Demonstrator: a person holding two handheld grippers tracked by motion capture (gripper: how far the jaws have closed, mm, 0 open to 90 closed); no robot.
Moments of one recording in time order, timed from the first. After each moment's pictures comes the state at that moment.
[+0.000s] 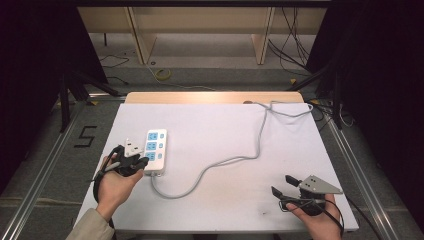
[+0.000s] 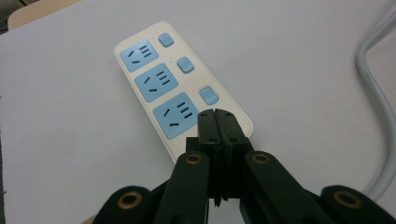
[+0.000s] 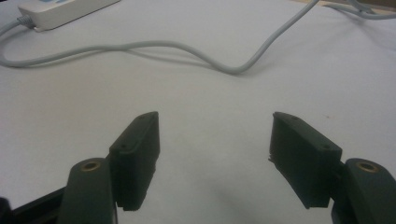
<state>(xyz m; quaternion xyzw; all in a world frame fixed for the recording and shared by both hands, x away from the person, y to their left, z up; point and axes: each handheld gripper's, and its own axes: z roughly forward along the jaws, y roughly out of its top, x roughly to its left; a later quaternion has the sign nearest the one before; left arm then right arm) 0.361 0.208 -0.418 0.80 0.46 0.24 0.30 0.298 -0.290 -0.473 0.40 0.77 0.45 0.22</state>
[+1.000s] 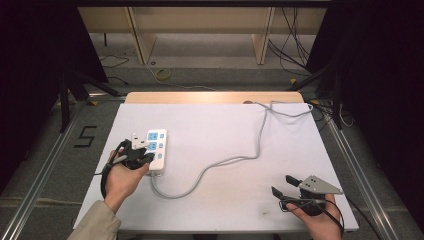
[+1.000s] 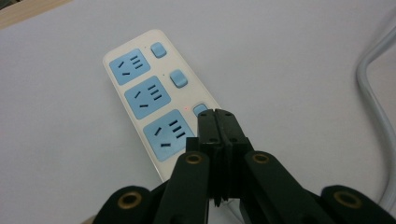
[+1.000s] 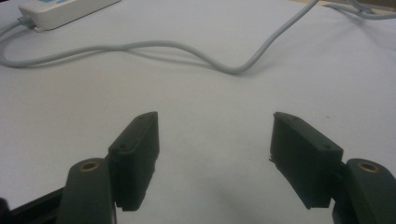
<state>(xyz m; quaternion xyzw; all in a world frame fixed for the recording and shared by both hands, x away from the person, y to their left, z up) 0.379 0.198 -0.418 0.80 0.47 0.23 0.29 0.297 -0.290 -0.473 0.40 0.77 0.45 0.22</state>
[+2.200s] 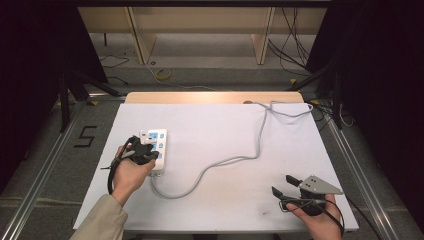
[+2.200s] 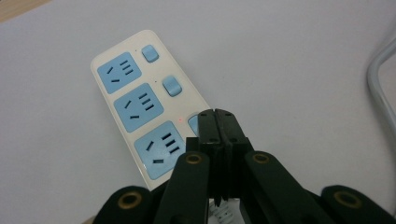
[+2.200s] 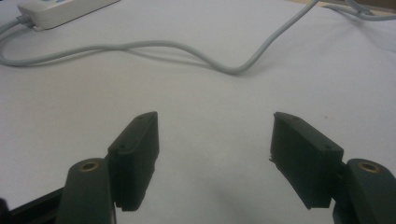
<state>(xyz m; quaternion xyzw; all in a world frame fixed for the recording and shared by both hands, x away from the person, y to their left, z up) 0.395 0.184 -0.423 0.81 0.46 0.22 0.28 0.297 -0.291 -0.473 0.40 0.77 0.45 0.22</state>
